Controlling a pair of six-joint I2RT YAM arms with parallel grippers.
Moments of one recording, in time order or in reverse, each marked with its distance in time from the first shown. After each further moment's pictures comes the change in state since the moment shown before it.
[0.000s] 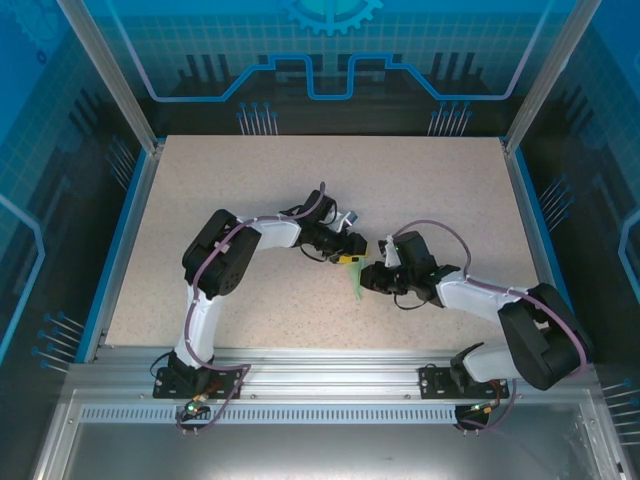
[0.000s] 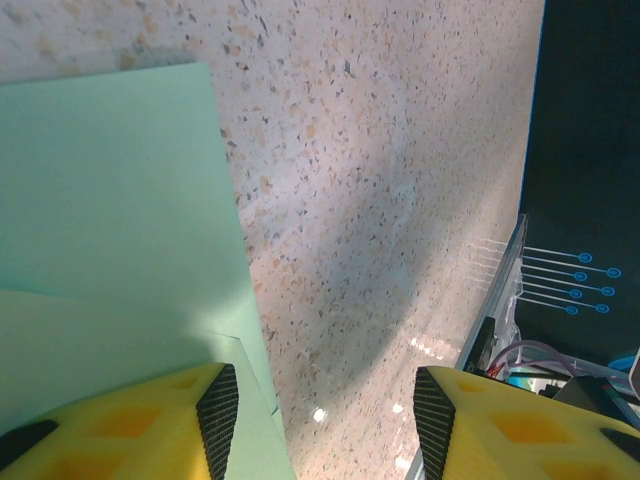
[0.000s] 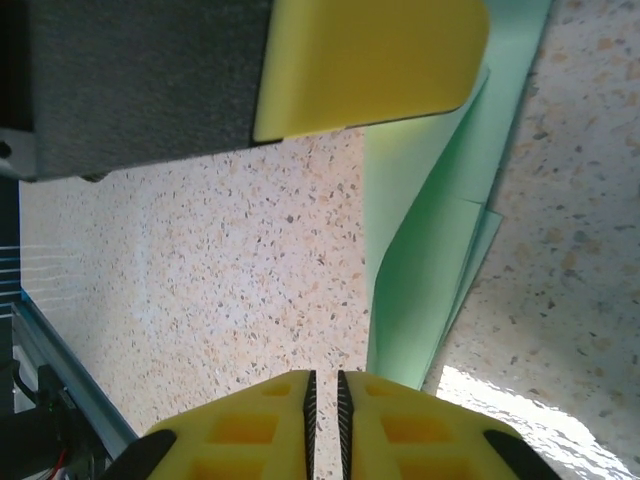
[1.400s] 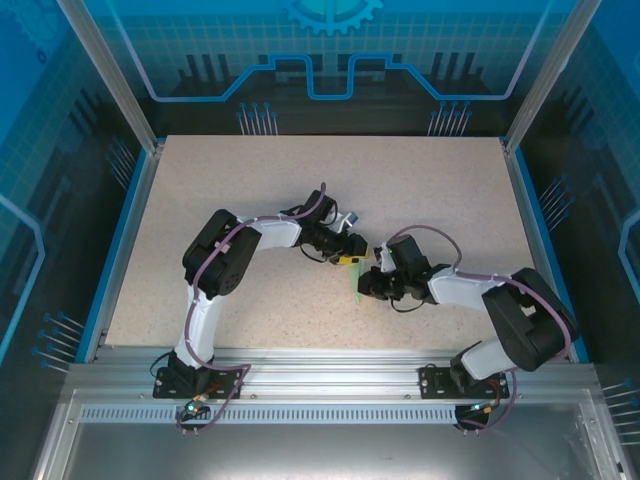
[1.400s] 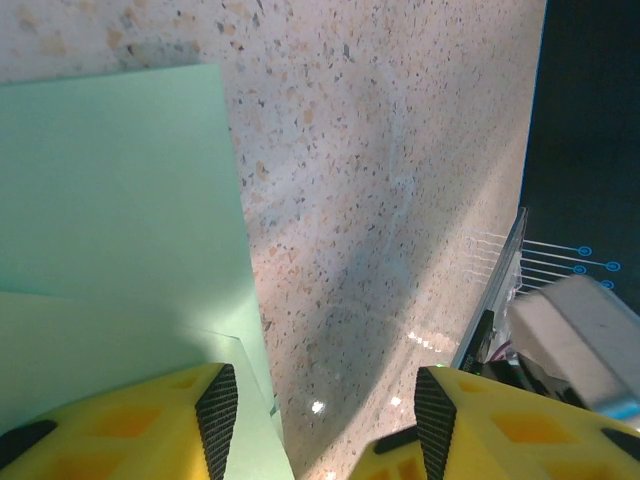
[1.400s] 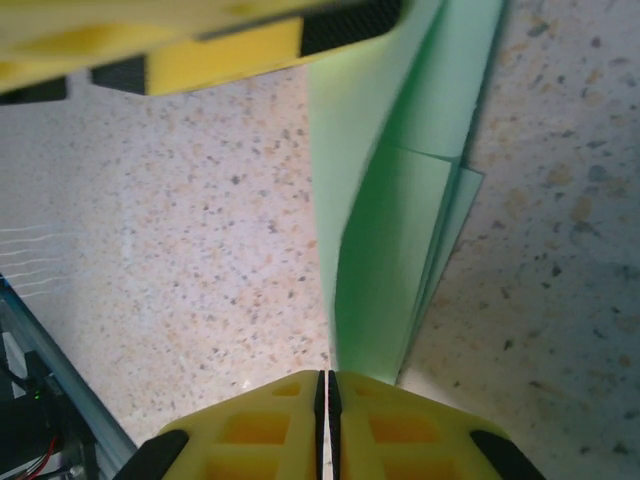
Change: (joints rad) left arm 0.000 0.000 0.006 -0.023 0.008 0.007; right arm 0.012 0.091 0.006 -0.002 -0.033 0.026
